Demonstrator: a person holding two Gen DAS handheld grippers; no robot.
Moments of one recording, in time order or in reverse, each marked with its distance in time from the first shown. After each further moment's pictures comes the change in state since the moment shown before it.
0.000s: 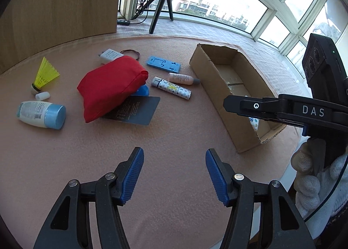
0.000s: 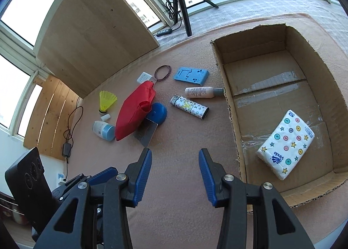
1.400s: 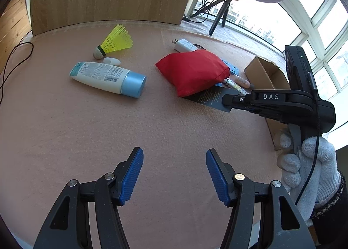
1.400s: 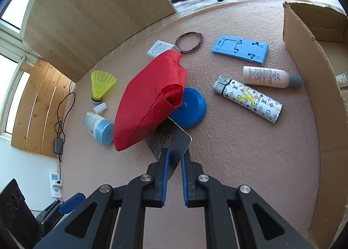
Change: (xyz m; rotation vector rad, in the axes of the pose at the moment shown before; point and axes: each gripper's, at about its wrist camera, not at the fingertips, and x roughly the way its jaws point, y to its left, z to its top) left arm -0.033 0.105 -0.035 -0.174 -0.003 0.088; right arm 0.111 0.048 0.012 -0.007 0.117 -0.002
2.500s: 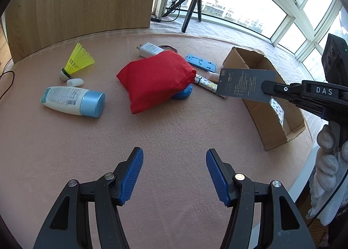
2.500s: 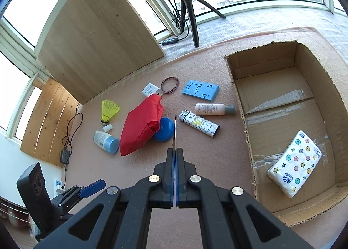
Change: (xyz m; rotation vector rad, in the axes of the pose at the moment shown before) left arm 0.022 -0.064 0.017 0.128 -0.001 -0.009; right arm -0.112 -0.035 -0.010 -0.007 -0.193 -0.026
